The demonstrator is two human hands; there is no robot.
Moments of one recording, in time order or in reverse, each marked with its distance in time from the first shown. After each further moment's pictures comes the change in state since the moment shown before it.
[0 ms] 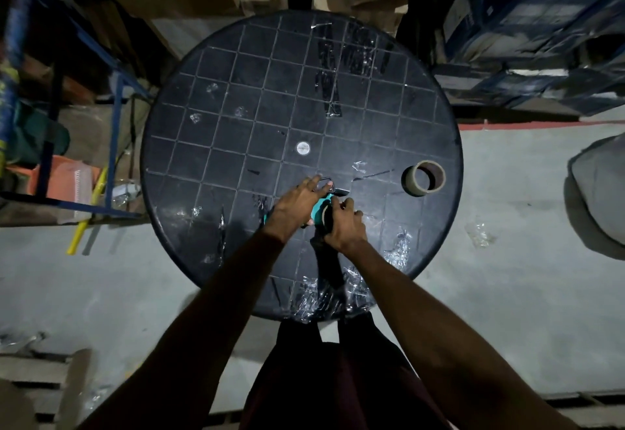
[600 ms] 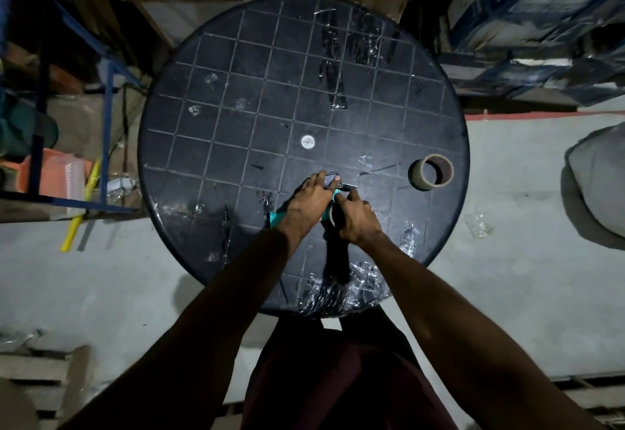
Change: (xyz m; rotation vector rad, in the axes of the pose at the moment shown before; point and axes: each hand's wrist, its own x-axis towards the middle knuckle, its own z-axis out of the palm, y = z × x) left_hand 0.011 0.006 0.013 -0.028 0.022 -0.051; right_hand 0.010 0.004 -0.012 -0.031 -0.023 -0.107
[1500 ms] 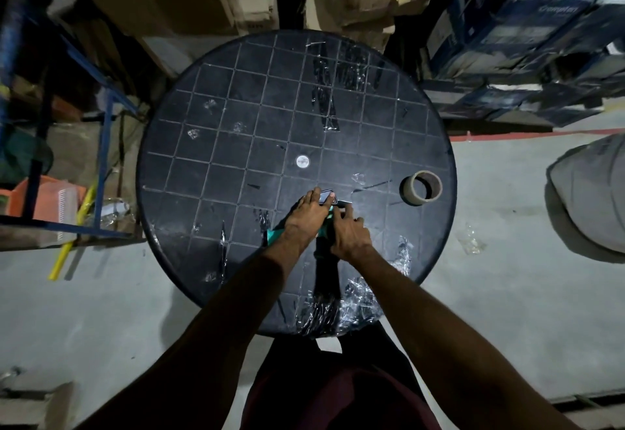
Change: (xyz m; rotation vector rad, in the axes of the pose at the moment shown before) left_hand -0.001 0.000 0.002 -0.035 -0.002 -0.008; right_hand -0.010 -0.020 0.000 -0.176 -0.010 0.110
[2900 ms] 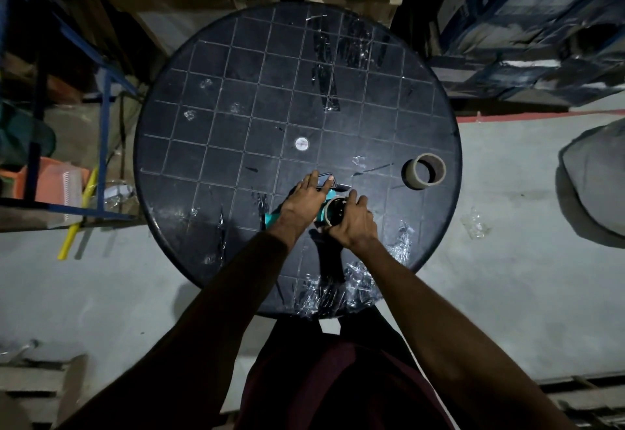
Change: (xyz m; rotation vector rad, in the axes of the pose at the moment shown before) left_hand 0.002 0.000 0.004 0.019 -0.028 -0.010; right_hand -0.012 0.012 0.003 0.387 0.117 0.143
